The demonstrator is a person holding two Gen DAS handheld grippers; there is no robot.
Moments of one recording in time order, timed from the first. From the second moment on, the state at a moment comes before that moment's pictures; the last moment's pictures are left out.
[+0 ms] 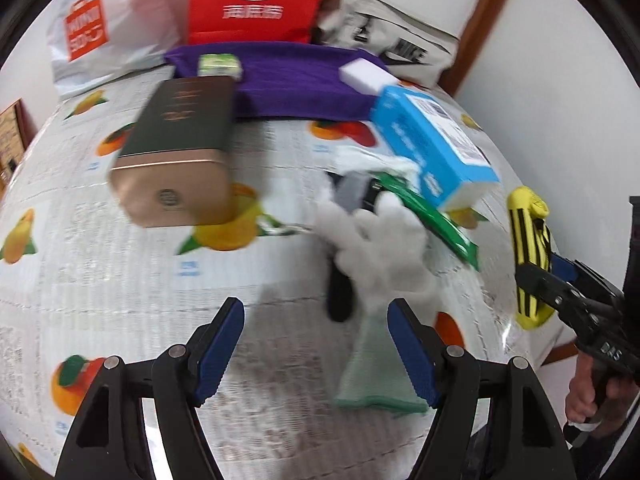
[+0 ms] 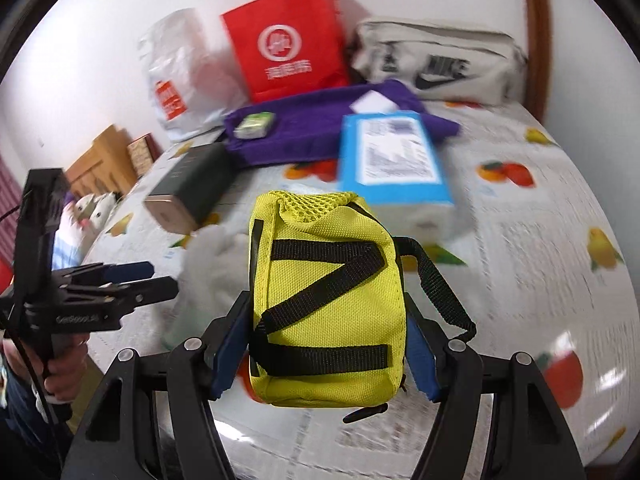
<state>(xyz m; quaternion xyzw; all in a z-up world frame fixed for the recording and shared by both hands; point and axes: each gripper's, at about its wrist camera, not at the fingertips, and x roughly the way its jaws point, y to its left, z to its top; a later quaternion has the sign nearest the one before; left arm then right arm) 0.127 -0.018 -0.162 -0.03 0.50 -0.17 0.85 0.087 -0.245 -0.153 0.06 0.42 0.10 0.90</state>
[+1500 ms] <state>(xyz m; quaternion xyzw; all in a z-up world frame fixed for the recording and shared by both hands) 0.115 0.039 -0.119 -0.04 0.43 -0.11 0.90 0.084 -0.266 -0.145 0.07 0.41 0.06 0.91</state>
